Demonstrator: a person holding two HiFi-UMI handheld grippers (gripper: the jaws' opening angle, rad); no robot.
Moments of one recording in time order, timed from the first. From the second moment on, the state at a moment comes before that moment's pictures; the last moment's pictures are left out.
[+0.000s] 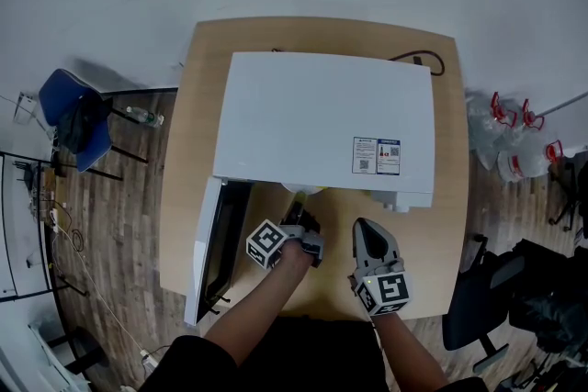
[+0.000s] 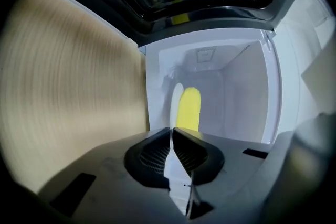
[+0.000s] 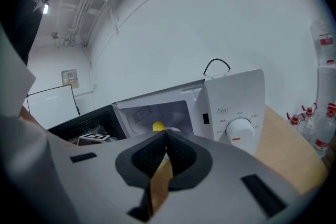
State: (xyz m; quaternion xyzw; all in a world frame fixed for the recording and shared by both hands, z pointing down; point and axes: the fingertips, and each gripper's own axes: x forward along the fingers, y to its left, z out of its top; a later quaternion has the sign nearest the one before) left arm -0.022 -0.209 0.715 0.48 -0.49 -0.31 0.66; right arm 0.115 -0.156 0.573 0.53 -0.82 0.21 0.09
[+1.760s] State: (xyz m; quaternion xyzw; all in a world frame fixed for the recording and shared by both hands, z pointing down) left arm -0.018 -0.269 0.713 0.46 -0.52 -0.28 0.66; right arm 0.132 -0.154 0.580 0.53 -0.82 0.20 0.11
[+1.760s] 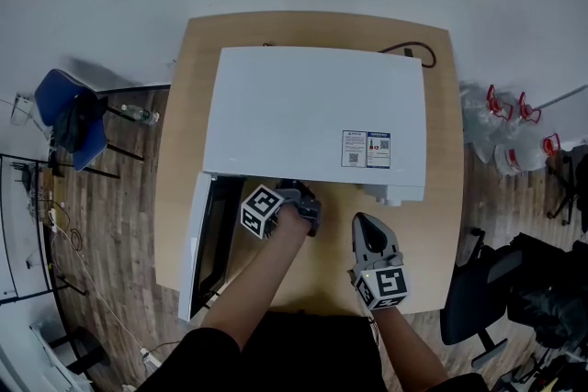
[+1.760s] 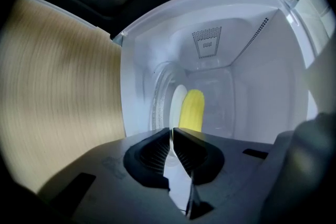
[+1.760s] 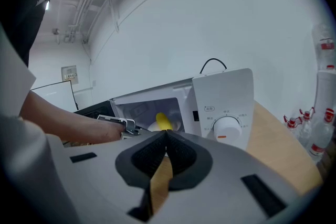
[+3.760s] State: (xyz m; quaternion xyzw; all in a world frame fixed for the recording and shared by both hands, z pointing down) left arm -0.062 0.045 0.508 0.76 -0.38 -0.16 0.50; right arm 0.066 0.084 0.474 0.60 -0.78 0.17 0.08
